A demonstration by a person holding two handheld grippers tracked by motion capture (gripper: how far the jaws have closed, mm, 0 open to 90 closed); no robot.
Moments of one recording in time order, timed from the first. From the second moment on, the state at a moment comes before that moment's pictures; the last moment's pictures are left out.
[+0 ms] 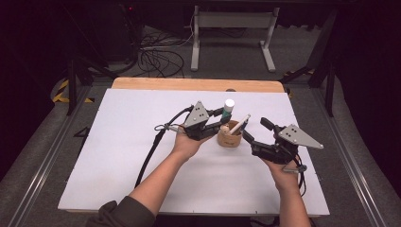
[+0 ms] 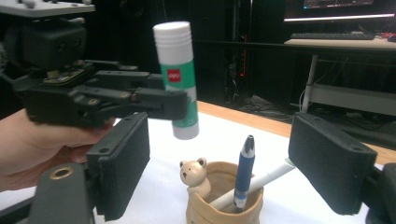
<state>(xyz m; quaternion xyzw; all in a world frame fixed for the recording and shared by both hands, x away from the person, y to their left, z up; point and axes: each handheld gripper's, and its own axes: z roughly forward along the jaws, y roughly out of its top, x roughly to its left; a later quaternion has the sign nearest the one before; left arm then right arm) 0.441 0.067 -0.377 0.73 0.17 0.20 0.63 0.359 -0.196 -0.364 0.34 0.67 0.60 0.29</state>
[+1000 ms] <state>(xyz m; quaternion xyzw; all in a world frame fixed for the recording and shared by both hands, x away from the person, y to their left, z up) 0.470 0.040 -0.417 0.73 0.26 0.15 0.62 0.359 -0.204 -0.365 0.35 0.66 0.61 0.28</state>
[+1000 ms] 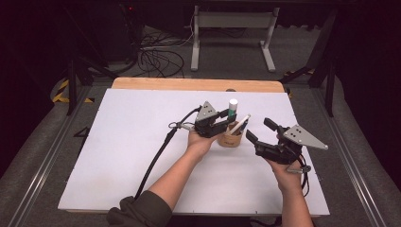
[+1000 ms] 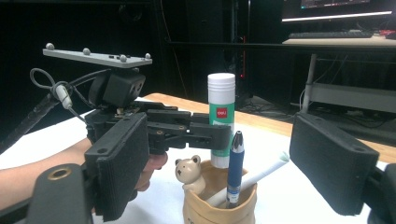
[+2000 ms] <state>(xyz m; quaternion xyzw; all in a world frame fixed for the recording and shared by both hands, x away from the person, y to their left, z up) 0.464 0.062 -0.411 0.72 0.26 0.17 0.61 0.360 -0.204 -0.365 0.35 0.66 0.60 0.28</state>
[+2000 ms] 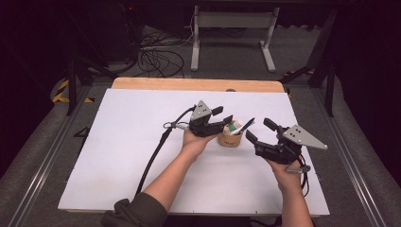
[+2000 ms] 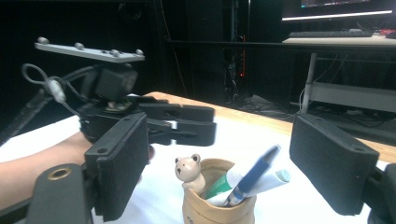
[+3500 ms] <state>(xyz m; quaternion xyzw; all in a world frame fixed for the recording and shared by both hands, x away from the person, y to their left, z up) 0.355 0.262 -0.363 0.69 0.26 0.26 0.62 0.356 -0.199 -0.373 0.33 0.67 0.60 0.30</state>
